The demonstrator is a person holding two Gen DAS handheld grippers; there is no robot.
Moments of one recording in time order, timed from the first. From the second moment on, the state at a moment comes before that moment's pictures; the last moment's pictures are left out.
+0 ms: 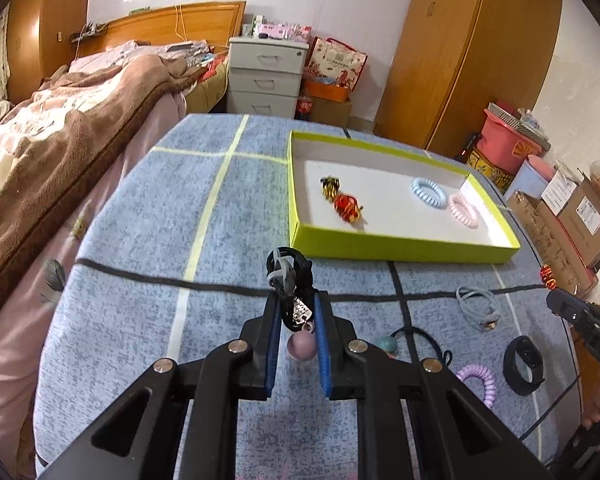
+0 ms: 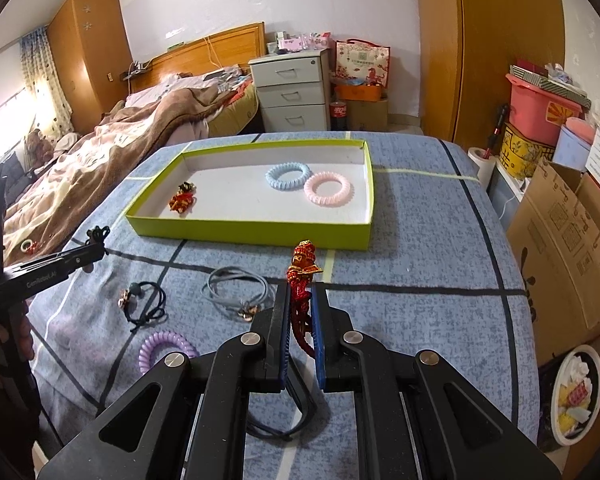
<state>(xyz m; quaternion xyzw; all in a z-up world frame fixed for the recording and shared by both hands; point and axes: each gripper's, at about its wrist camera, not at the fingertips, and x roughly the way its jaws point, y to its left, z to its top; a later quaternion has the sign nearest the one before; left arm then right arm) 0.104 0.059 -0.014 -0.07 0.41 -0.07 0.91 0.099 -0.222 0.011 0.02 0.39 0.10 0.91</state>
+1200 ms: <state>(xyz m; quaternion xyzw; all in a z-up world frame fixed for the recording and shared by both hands) 0.227 0.004 0.014 -0.06 0.42 -0.13 0.90 0.204 -0.188 -0.001 0.00 0.43 0.15 0.89</state>
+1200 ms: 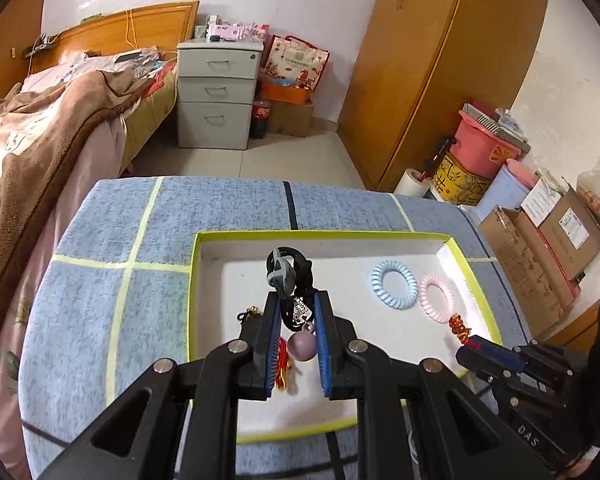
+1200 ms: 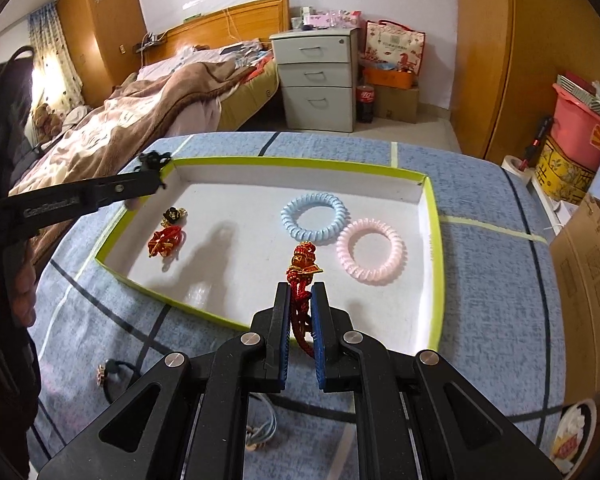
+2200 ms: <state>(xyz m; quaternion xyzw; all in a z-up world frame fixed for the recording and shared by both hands) 0.258 -0.012 -0.030 -0.06 0.47 -0.12 0.87 0.221 -0.188 -0.019 -0.01 0.46 0.14 0.88</state>
